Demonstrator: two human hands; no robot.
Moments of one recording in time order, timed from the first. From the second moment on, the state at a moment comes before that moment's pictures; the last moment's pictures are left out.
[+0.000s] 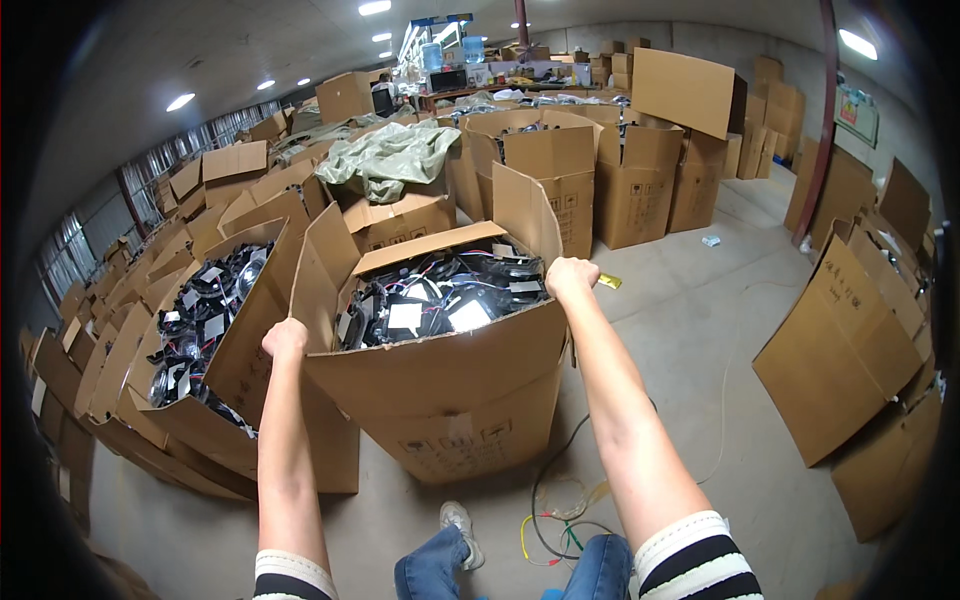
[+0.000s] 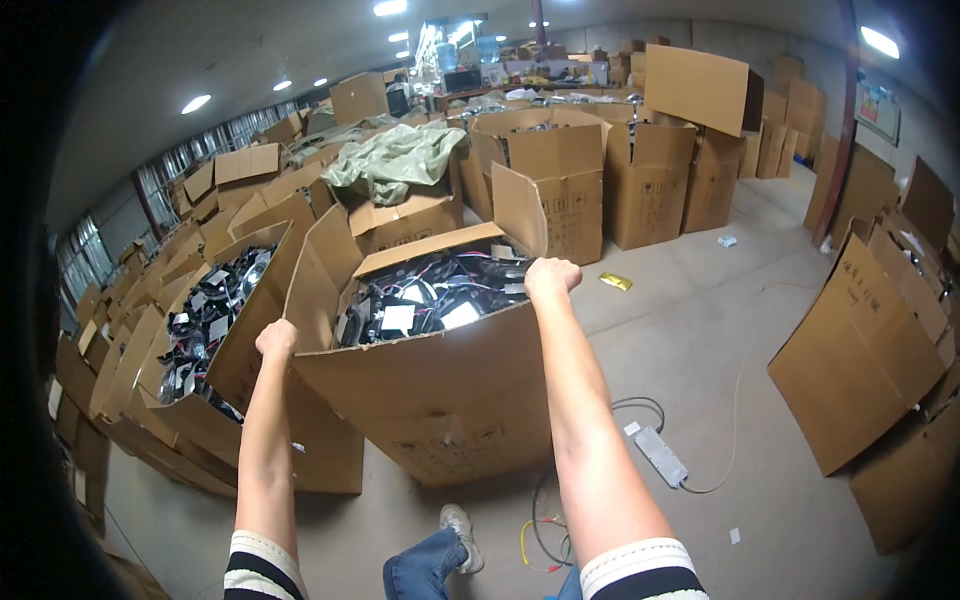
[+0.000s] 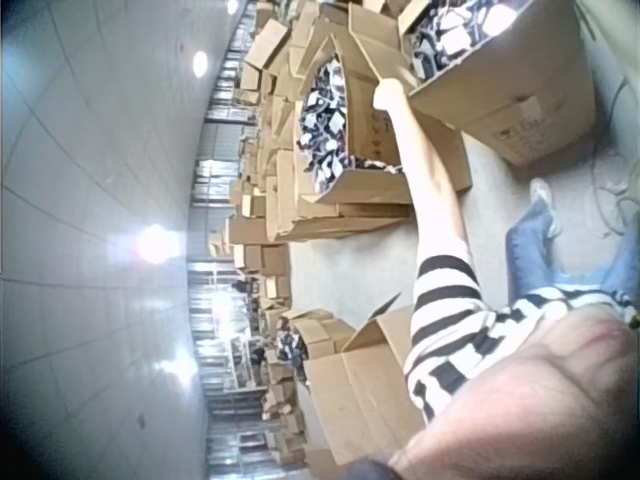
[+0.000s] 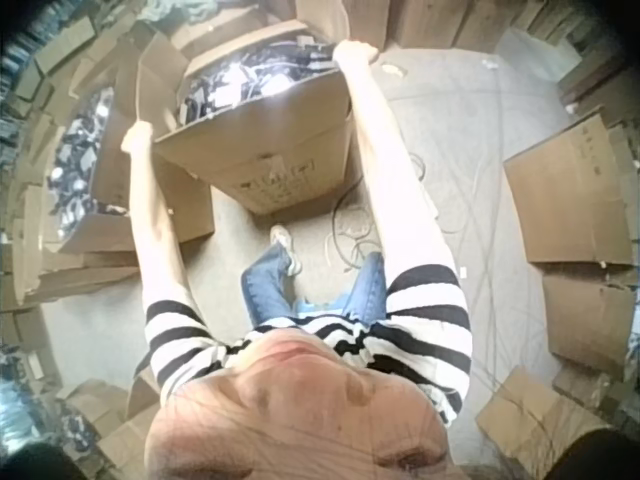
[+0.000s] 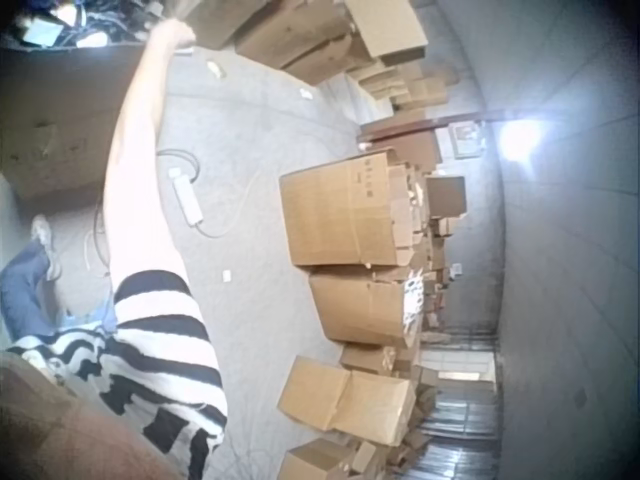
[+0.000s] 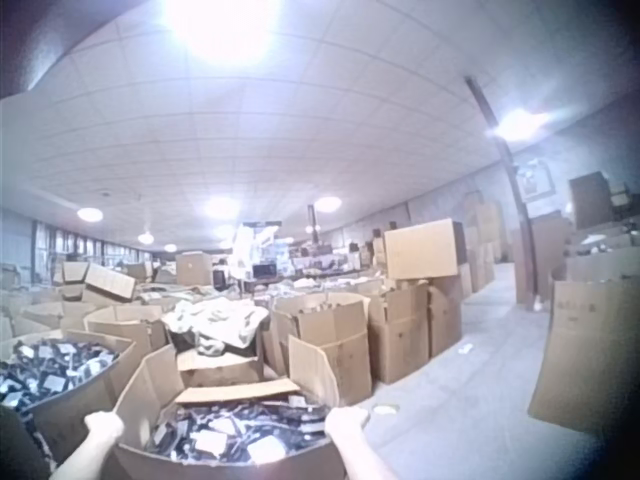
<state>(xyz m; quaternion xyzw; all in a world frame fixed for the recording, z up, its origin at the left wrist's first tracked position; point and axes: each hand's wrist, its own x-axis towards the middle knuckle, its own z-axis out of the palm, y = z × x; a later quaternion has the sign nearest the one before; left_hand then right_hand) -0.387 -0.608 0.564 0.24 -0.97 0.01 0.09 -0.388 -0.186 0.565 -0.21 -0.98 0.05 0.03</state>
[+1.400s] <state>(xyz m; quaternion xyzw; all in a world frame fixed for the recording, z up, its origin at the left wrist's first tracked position) -0.392 -0.609 0.566 0.25 -0.96 0.01 0.08 -0.381 -0.190 0.570 -0.21 -0.98 0.05 0.02</state>
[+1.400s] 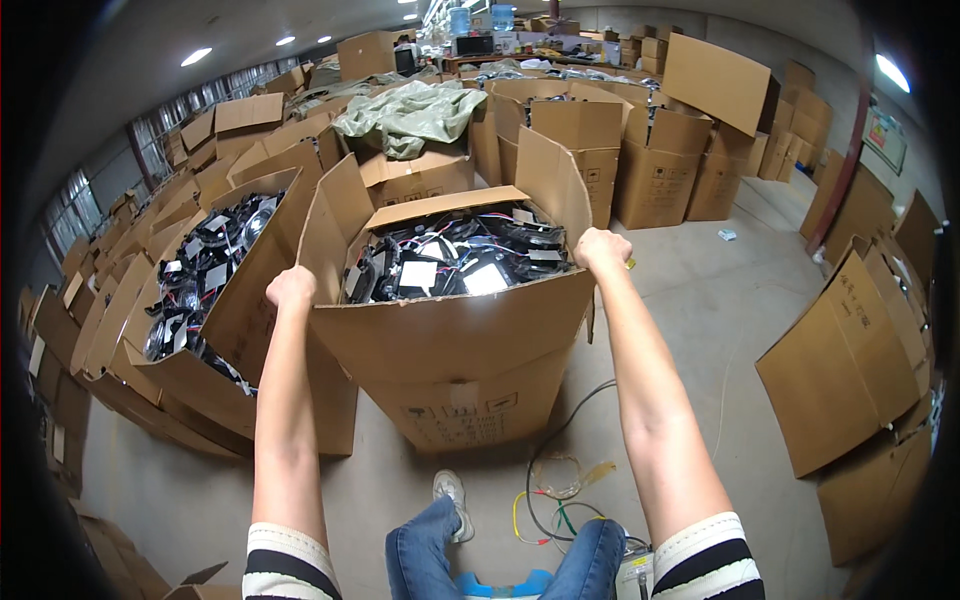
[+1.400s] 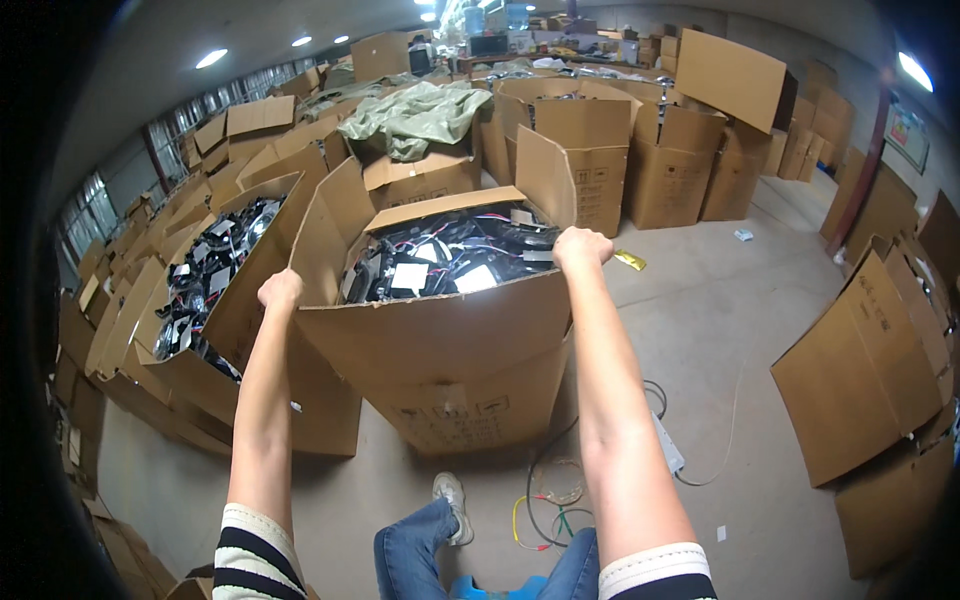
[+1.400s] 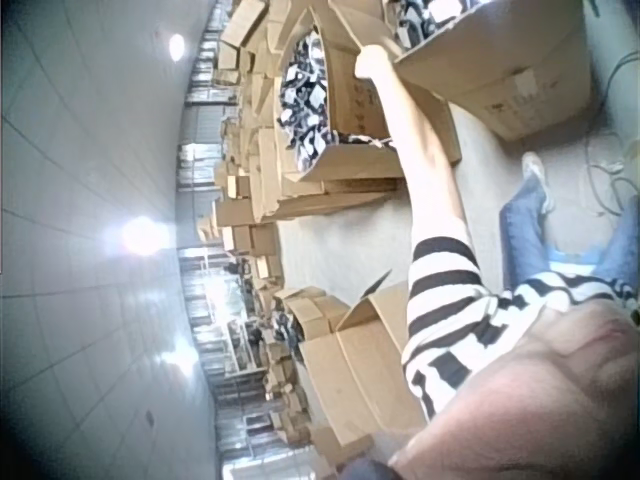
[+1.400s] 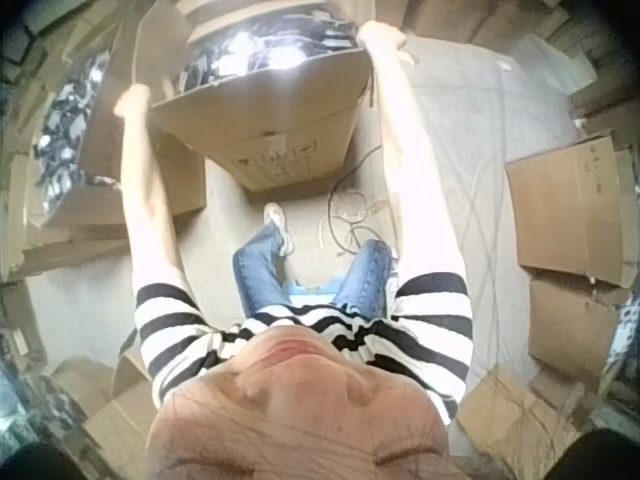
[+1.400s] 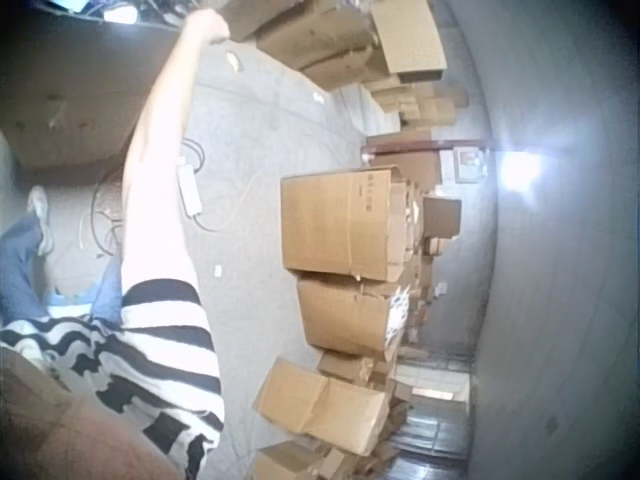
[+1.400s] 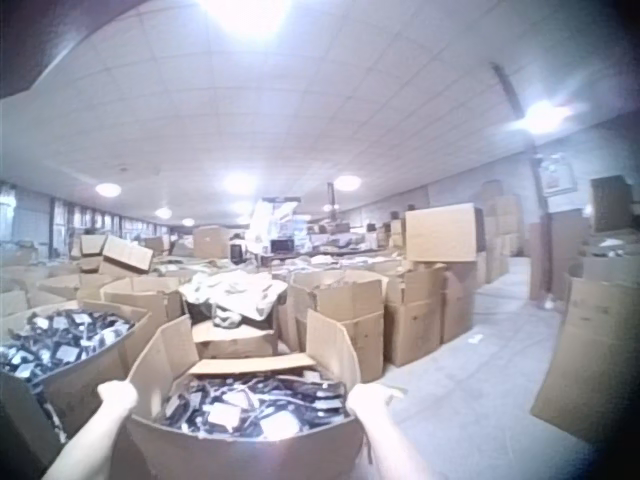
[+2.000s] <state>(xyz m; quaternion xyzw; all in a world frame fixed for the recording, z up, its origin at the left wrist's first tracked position) -0.383 -0.606 0.570 0.25 -0.97 -0.03 0.05 -0.364 -0.188 0.570 -0.22 -0.98 0.03 0.02</state>
